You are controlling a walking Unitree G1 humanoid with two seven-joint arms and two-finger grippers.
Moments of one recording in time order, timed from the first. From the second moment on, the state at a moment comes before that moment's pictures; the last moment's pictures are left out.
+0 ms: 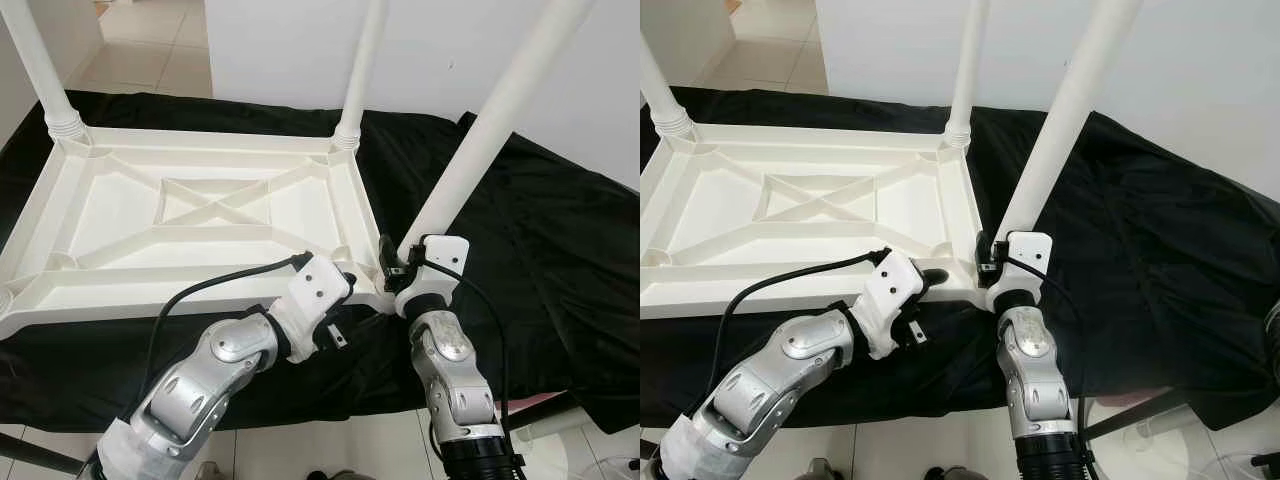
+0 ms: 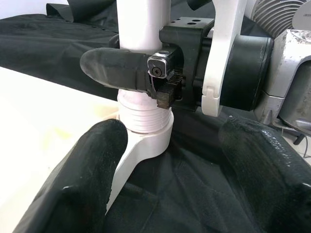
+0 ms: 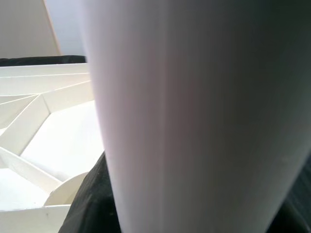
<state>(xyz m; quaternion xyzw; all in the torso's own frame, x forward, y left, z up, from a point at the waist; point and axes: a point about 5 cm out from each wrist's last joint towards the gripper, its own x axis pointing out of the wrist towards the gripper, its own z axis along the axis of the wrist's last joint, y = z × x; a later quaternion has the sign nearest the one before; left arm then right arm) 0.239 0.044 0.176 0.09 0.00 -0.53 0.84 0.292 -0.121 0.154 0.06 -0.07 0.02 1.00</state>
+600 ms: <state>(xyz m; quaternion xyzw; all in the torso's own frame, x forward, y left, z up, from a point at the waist) 0.247 0.043 0.177 0.10 -0.01 -0.53 0.84 0.286 -0.154 0.162 0.03 -0.11 0.16 0.98</state>
